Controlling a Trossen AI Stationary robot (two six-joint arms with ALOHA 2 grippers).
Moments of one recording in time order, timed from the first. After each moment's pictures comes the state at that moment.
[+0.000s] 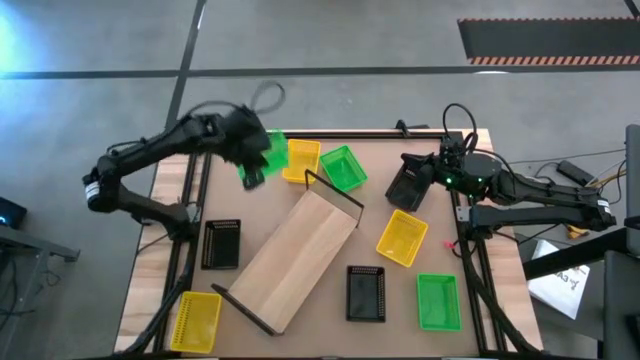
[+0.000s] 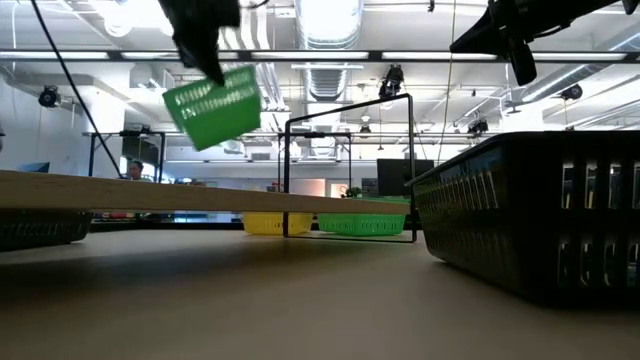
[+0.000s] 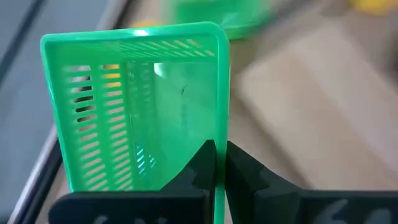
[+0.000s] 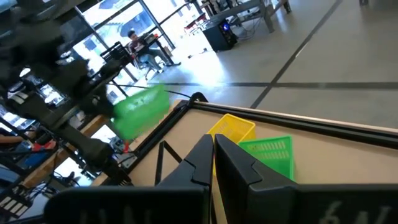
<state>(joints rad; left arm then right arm) 0.41 1.27 1.40 -1.11 0.06 0.14 -0.18 0.67 0.63 -0.14 0.37 0.63</state>
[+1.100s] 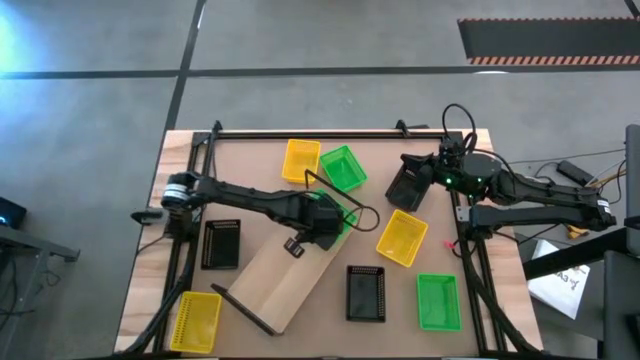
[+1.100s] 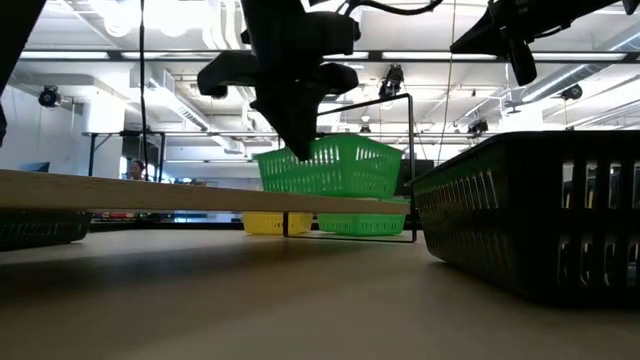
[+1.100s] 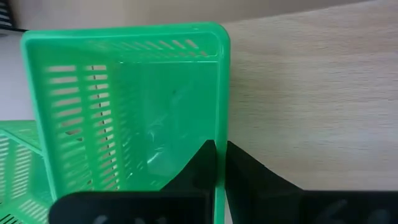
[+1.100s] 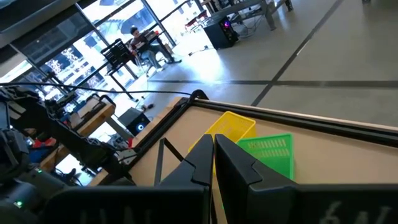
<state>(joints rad) -0.10 1.92 1.62 -0.95 -0.14 0.64 -0.18 0.67 0.63 -0.15 0.36 0.63</state>
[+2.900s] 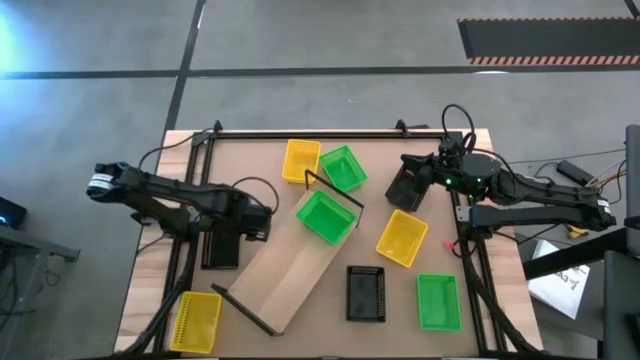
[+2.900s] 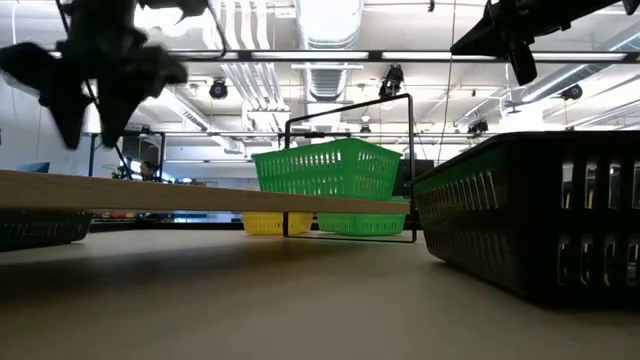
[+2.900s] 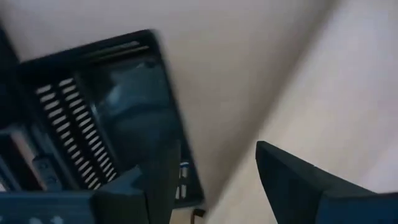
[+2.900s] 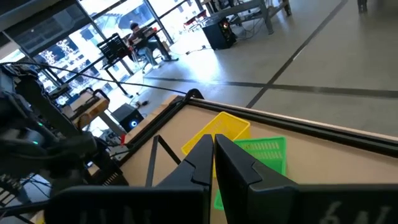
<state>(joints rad) -0.13 1.31 1.00 -1.21 0.04 -1.55 -0.18 0.67 0.63 -0.15 0.36 0.57</state>
